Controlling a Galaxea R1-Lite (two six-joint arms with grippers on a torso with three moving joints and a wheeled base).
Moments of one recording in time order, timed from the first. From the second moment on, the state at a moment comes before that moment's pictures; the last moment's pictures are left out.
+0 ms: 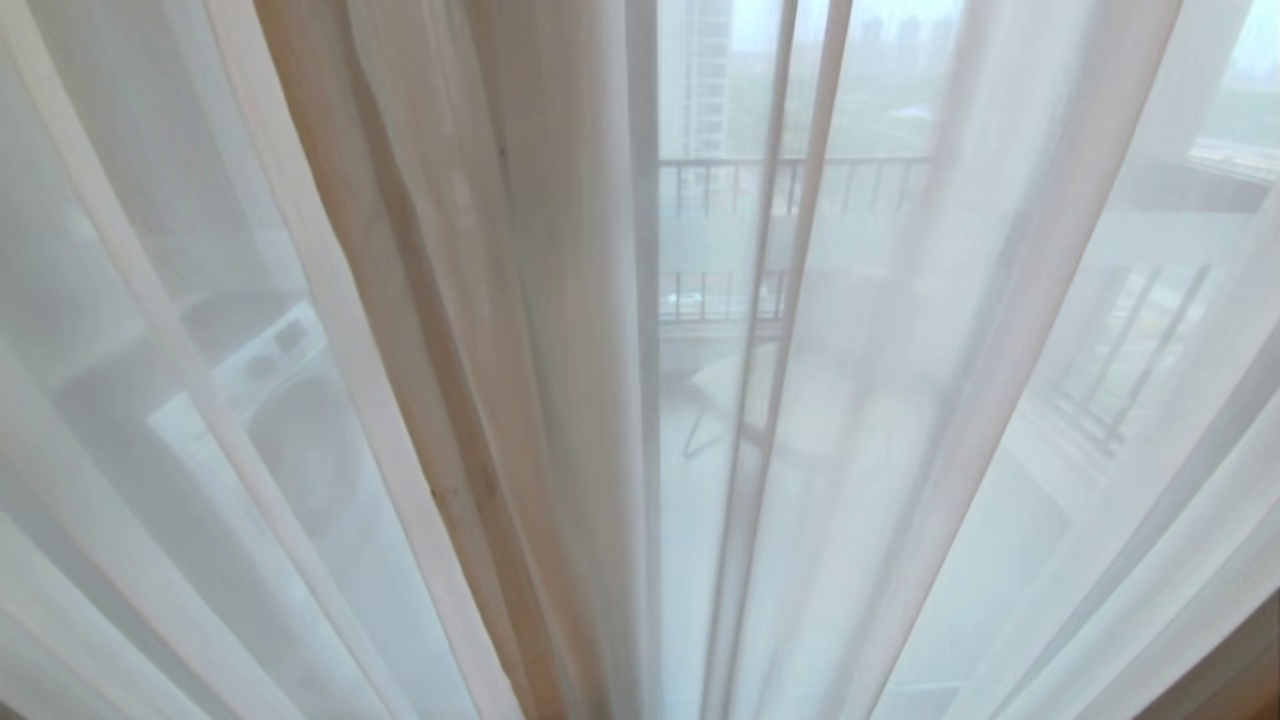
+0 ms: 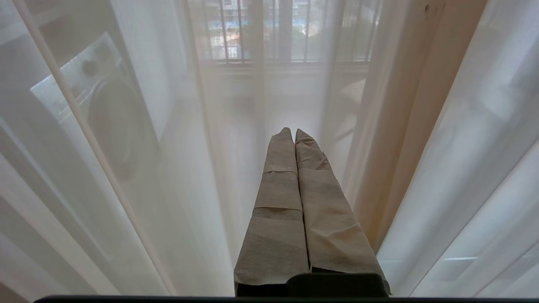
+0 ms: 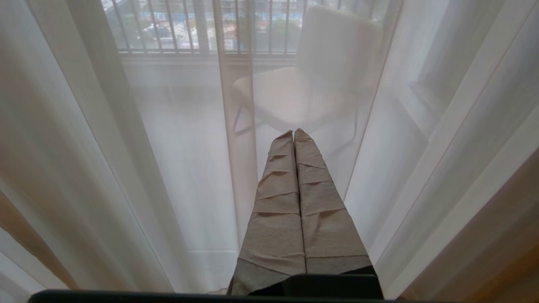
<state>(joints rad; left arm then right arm) 0.00 0.00 0.00 -0.01 -0.01 -0.01 0.00 0.00 0.00 0.00 0.01 -0.03</state>
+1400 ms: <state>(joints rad) 0.00 0.00 0.00 0.00 -0.01 -0.01 0.01 0.00 0.00 0.00 0.01 -0.01</state>
